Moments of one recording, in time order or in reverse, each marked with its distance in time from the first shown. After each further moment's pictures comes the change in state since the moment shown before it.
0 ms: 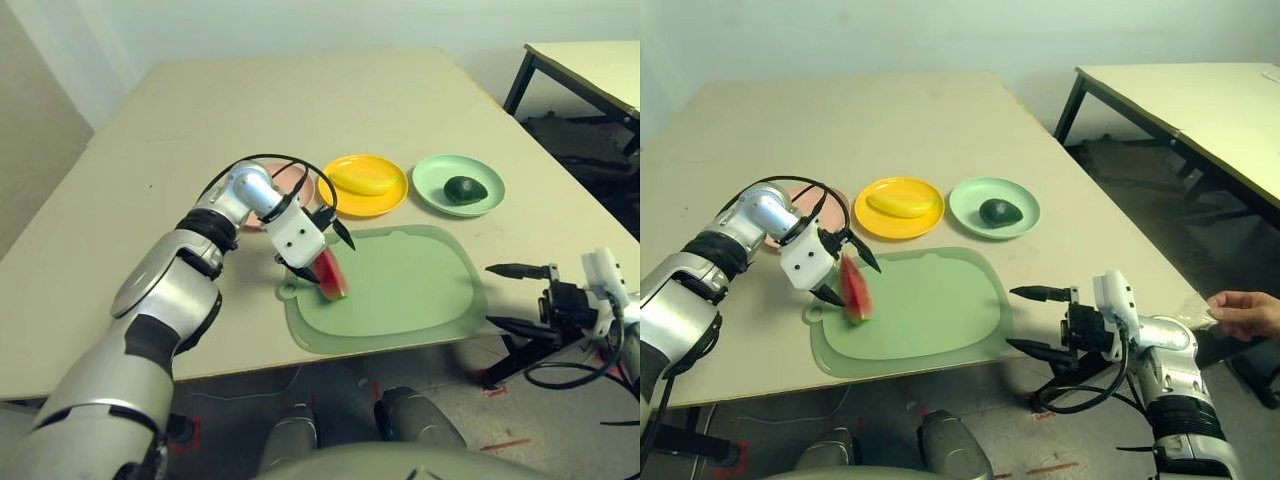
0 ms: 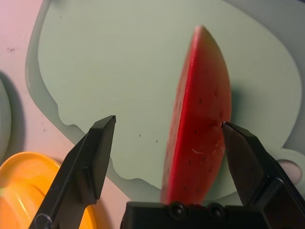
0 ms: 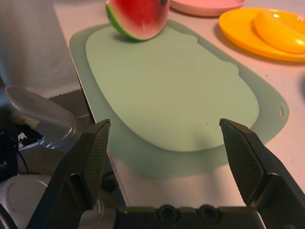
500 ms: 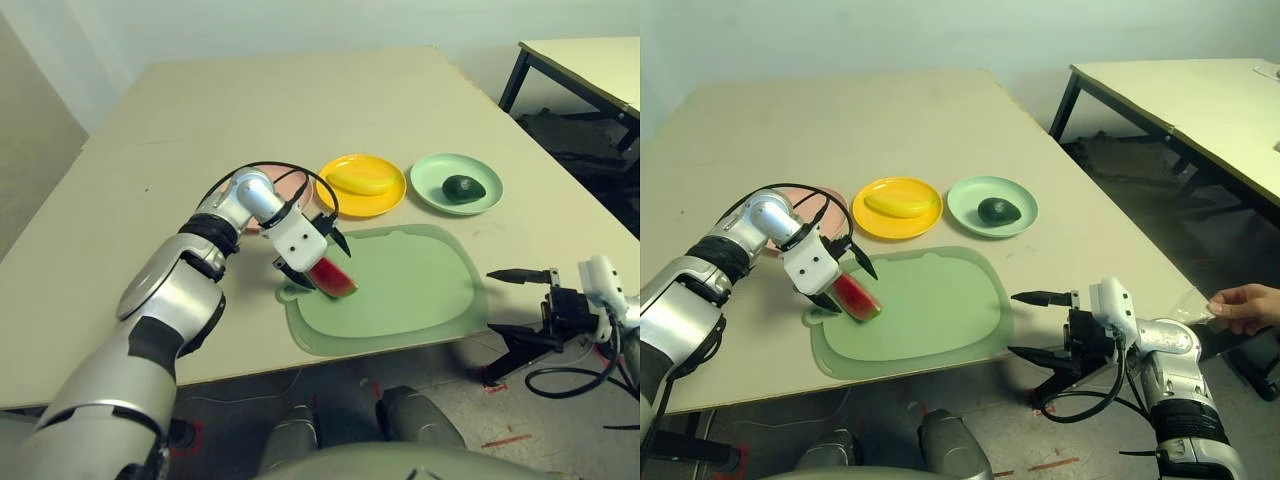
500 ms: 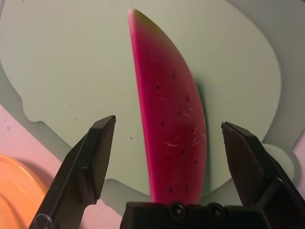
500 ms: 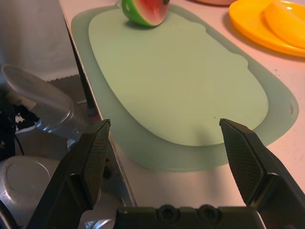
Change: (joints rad) left arm 0.030 -0.016 0.007 0.006 0.063 0.034 0.000; right arm 0.000 -0.007 0.011 0.012 -0.045 -0.053 0.003
